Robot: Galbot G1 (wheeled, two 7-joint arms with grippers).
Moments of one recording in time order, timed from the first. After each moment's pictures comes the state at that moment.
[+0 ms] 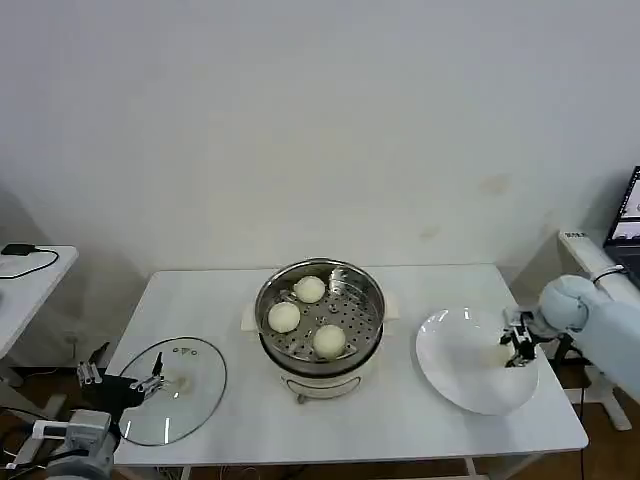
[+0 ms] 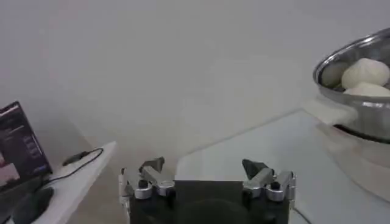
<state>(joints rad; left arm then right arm) 1.67 -1.19 -0.79 -2.32 -0.01 0.52 -0.03 -0.12 0.55 -0.67 1.22 -0.19 -0.20 -1.07</state>
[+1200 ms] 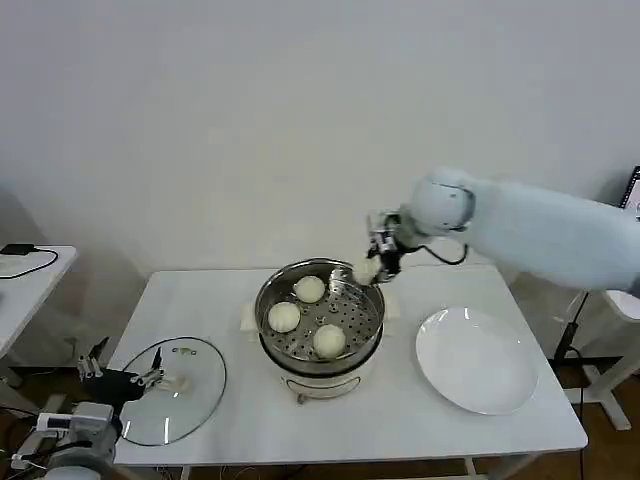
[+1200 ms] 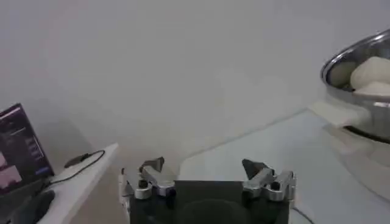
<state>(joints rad) 1.62 -1.20 -0.79 -2.29 0.01 0.51 -0.03 0.63 0.95 -1.30 1.46 0.47 -0.56 -0.82</state>
